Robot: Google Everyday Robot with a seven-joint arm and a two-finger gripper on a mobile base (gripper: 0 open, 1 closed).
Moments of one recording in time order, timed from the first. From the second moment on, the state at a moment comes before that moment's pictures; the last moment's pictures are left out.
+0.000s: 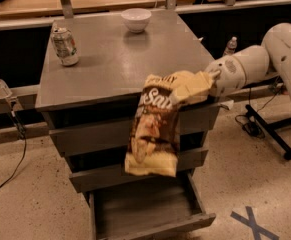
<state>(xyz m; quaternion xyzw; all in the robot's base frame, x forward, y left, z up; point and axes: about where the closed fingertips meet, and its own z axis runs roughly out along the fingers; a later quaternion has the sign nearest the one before) 0.522 -0.093 0.882 -0.76 -0.26 -0.04 0.59</state>
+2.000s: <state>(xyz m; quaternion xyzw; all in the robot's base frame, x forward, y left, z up) 0.683 -0.100 0.946 -0.70 -0.22 -0.21 0.65</state>
